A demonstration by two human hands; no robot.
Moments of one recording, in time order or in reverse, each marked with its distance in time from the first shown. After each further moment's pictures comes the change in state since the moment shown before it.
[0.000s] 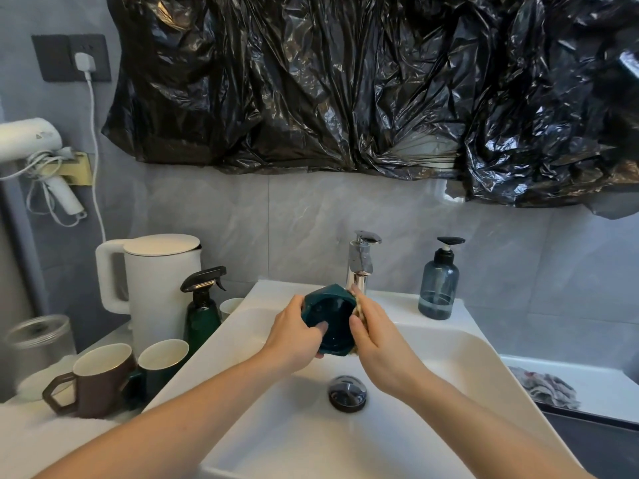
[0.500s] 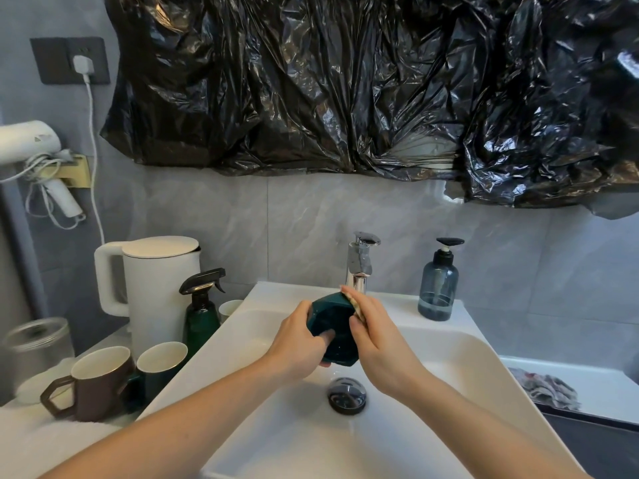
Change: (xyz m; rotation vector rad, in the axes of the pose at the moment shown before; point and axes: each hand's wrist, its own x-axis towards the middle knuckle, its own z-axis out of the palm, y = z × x) left_hand -0.006 0.001 0.003 -0.025 -0.094 0.038; right_hand 0.001 0.004 0.000 0.011 0.055 -0.055
